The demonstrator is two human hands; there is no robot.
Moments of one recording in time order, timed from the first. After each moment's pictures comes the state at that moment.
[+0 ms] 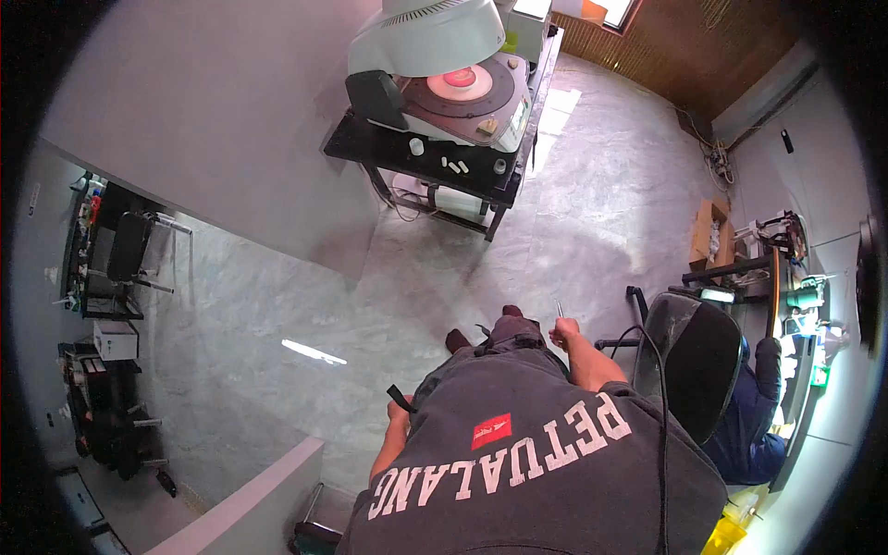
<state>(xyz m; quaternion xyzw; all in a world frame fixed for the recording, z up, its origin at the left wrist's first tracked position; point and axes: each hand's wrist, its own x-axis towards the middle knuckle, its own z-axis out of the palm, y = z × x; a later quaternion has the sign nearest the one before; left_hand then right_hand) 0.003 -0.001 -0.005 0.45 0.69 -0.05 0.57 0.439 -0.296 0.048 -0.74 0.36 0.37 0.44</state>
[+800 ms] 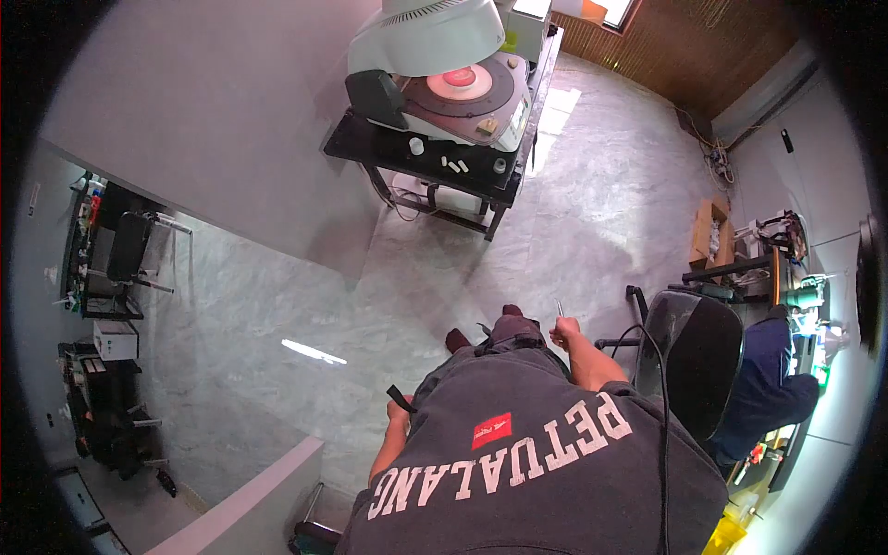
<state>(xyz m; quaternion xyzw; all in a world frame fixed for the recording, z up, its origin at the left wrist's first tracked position) 0.026 -0.001 0.076 0.52 0.64 -0.02 0.56 0.439 -0.298 0.048 -0.73 0.35 0.37 0.45</state>
